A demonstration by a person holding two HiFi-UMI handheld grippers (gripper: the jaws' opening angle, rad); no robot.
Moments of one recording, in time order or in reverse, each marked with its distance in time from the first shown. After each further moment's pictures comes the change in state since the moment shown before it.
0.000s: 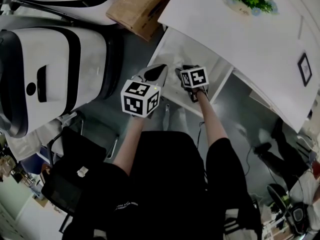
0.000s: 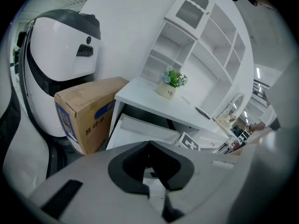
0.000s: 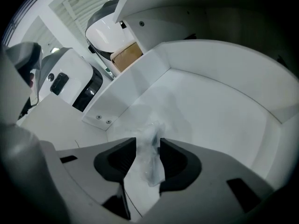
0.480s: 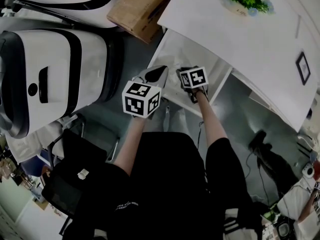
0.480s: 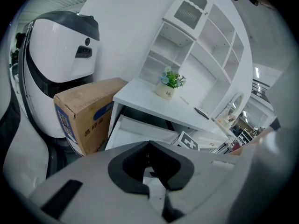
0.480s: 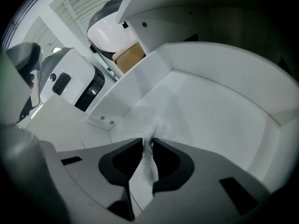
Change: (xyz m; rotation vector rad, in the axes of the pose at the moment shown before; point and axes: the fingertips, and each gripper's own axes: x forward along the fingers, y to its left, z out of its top) left arm -0.003 -0.005 0.002 0.009 -0.007 -0.006; right arm -0.005 0.006 0.002 -0.010 0.009 0.015
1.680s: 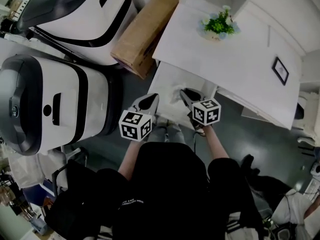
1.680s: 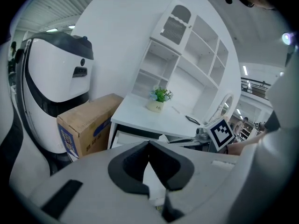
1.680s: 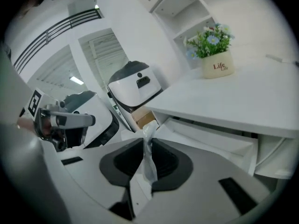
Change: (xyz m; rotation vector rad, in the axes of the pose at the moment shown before) left arm -0.065 -0.021 0.031 0.090 -0.127 -0.056; right arm -0.177 0.048 0.065 -0.004 -0.533 0.024
